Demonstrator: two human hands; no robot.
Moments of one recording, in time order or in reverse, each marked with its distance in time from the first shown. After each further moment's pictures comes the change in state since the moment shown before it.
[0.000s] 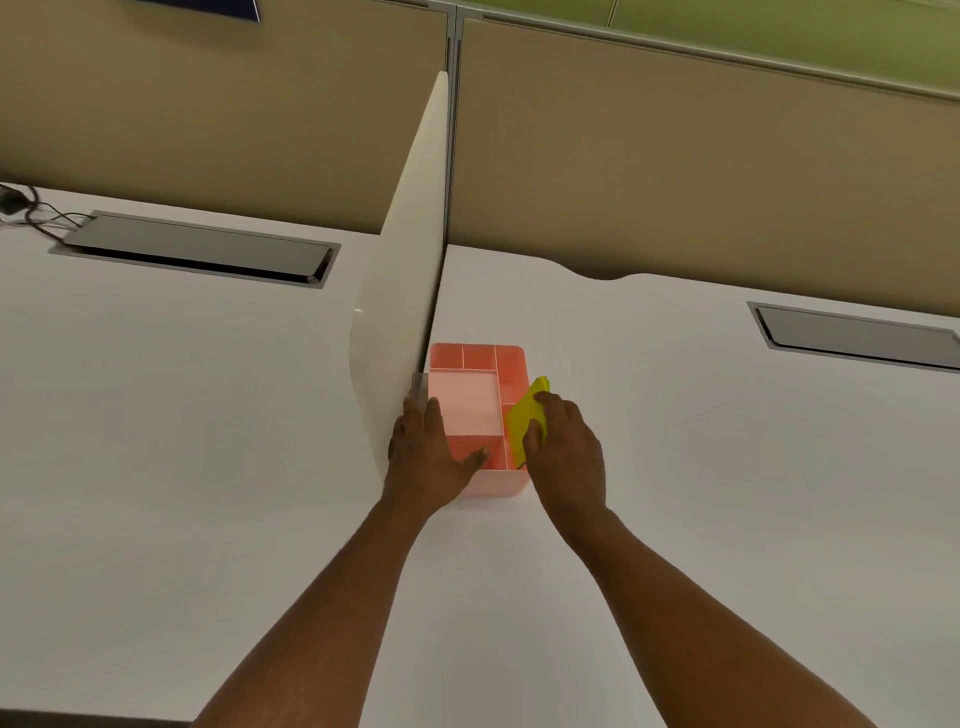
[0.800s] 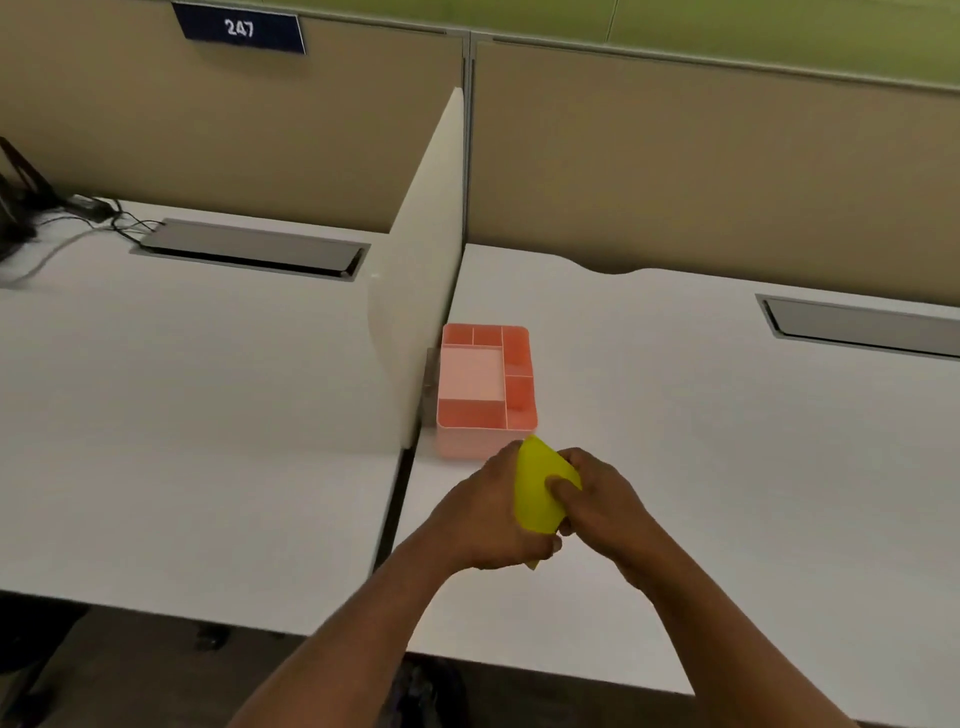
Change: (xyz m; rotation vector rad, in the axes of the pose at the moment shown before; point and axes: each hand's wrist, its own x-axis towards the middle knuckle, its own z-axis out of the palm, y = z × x) left_hand -0.149 0.060 -0.027 -0.293 -0.292 0.446; right_hand -0.095 0.008 -0.100 0.421 -0.540 0.226
